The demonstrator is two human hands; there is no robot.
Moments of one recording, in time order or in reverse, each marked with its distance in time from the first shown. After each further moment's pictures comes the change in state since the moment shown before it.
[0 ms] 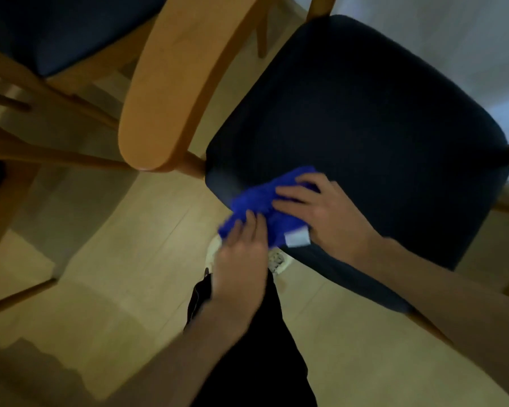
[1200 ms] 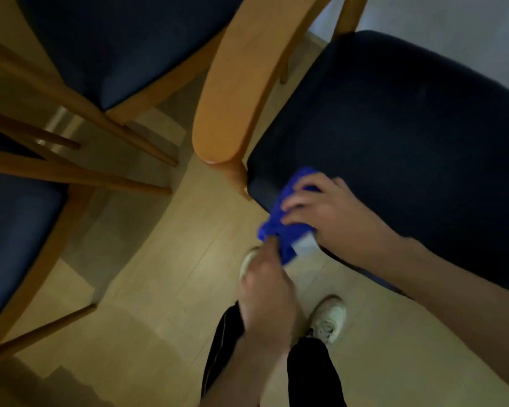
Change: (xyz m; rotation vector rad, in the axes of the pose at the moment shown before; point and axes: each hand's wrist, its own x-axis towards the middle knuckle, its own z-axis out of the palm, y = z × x) left_hand -0.037 -0.030 0.004 -0.378 0.164 -0.339; right_hand 0.037 -0.068 -0.011 0.031 0.058 -0.055
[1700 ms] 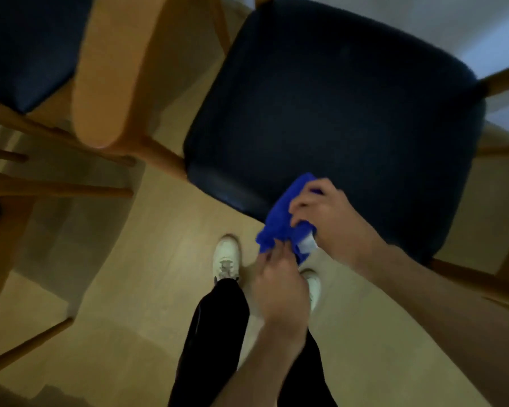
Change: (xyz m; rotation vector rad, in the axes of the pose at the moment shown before) left_hand -0.060 0.064 0.077 0.101 -0.084 0.221; right_hand -0.119 0.038 0.033 0.246 -0.031 0.376
